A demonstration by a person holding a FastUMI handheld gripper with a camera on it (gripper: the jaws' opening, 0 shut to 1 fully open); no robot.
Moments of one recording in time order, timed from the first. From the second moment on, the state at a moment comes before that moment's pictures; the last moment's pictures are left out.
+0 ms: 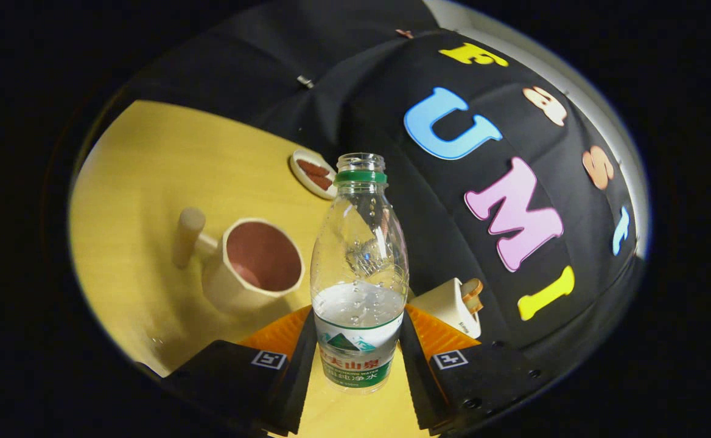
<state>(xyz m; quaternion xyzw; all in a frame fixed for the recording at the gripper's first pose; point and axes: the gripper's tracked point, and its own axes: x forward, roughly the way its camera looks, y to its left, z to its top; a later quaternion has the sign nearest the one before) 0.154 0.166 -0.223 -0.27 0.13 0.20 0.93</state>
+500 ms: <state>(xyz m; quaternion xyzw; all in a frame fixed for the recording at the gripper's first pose) 0.206 0.149 -0.204 -0.02 0.08 0.17 0.98</state>
